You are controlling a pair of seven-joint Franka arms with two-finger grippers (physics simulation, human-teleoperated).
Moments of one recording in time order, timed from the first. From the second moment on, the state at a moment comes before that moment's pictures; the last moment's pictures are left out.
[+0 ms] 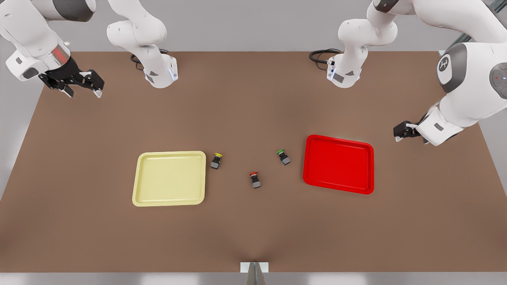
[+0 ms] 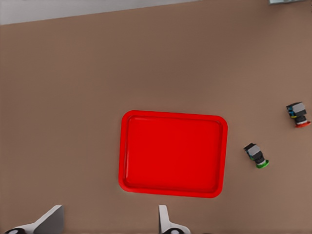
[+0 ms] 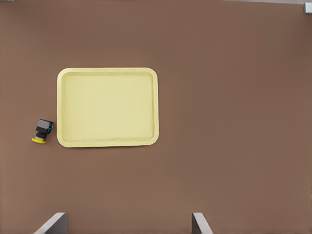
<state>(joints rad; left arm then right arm) -0.06 0.20 0.00 -1.28 0.02 1.43 0.05 0.15 -0.26 -0.07 -1.69 -0.07 1.48 0.06</state>
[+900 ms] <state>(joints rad) -0.60 1.01 -0.15 -0.95 0.21 2.02 -1.13 0.31 0.41 0.34 -1.68 -0.03 2.10 0.84</state>
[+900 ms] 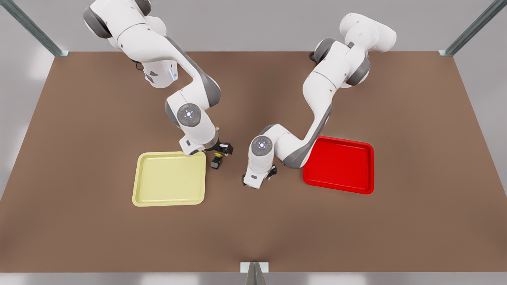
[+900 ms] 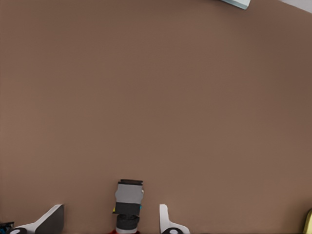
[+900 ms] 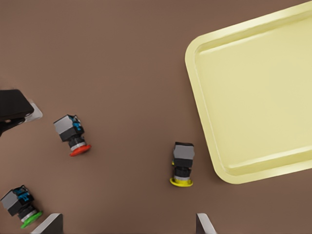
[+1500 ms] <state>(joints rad) -0.63 1.06 -0.15 -0.97 0.31 2.17 -1.26 0.30 0.47 0.29 -1.94 -0.06 2.42 0.89</state>
